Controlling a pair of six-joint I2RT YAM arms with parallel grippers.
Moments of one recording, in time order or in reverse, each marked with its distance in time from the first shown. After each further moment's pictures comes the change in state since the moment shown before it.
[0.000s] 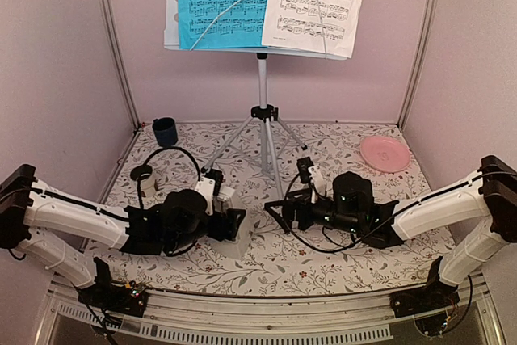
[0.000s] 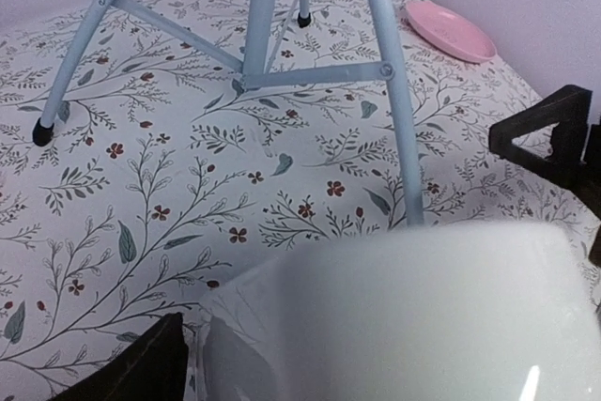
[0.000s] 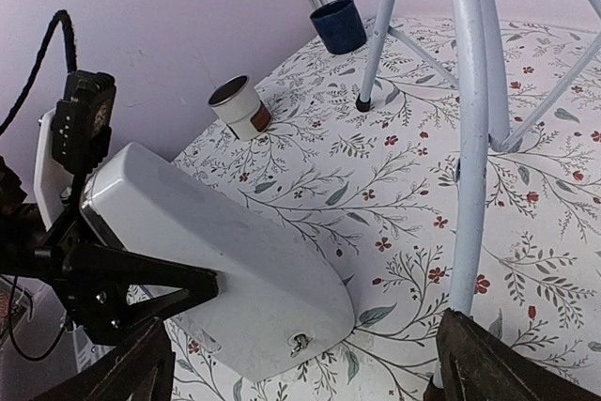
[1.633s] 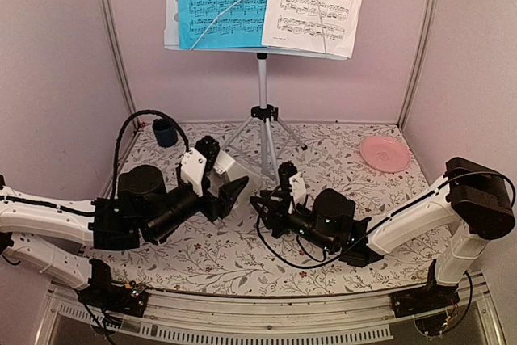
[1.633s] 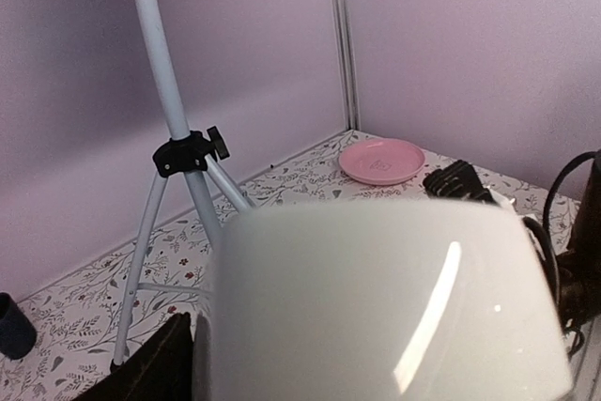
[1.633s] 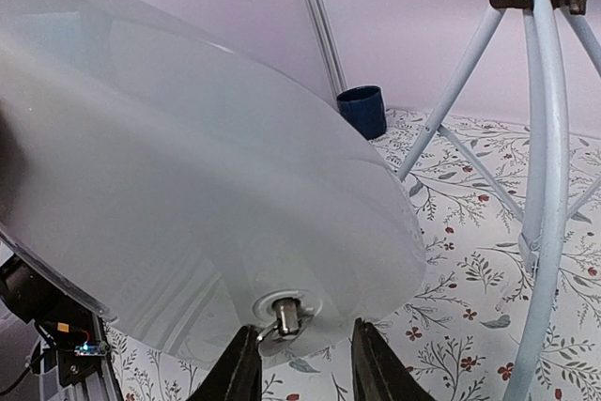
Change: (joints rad) left arm -0.108 -0.224 0.106 0.144 -0.051 0.587; right arm 0.178 0.214 0.077 0.355 0.268 -0.169
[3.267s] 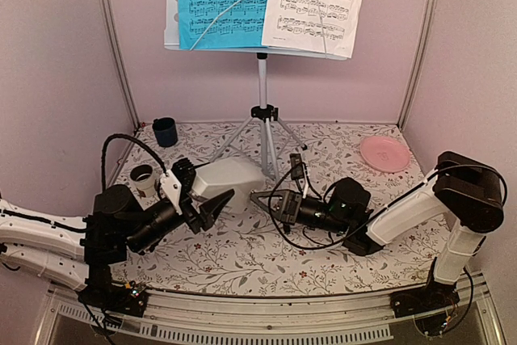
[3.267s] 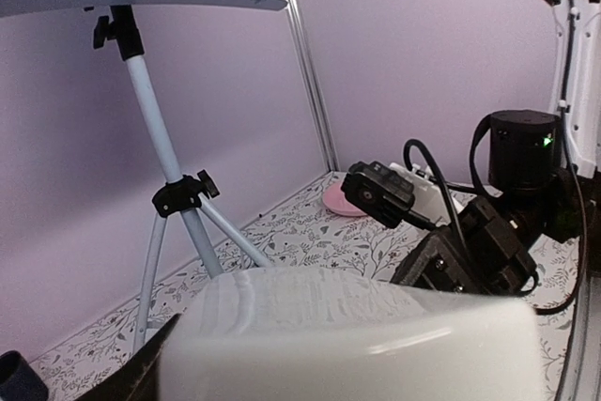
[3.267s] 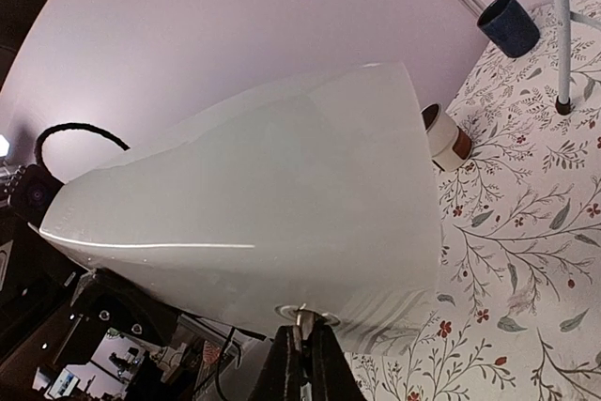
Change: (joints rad) left arm -0.006 -0.154 -0.231 0.248 0.129 0.193; right arm -0.169 0.051 -0.046 0.282 -0.545 0.648
